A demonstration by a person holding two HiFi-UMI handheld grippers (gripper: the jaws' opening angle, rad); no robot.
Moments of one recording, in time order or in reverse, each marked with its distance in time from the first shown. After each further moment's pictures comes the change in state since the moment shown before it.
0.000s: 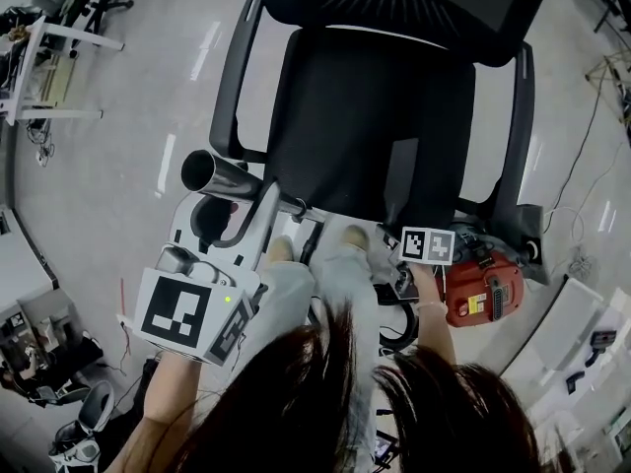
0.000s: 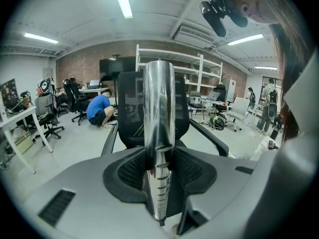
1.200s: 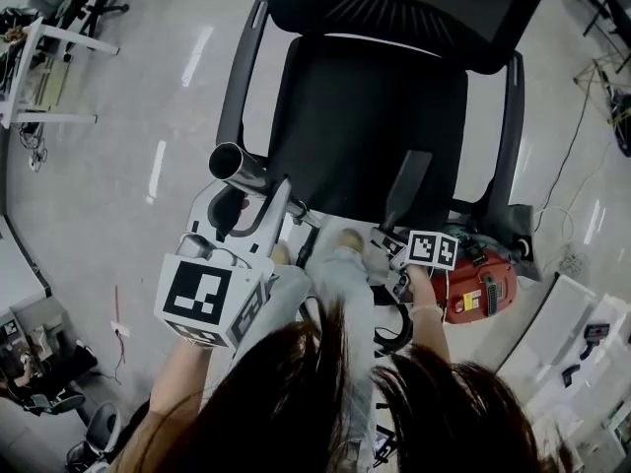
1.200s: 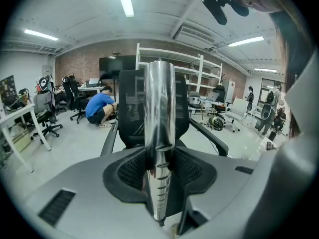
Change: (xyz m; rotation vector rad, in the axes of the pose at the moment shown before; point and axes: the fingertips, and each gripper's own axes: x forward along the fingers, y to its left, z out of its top) left arm -0.004 0.010 -0.008 0.014 0.019 -0.025; right arm -0.018 0.037 -0.005 0.193 -0.054 0.181
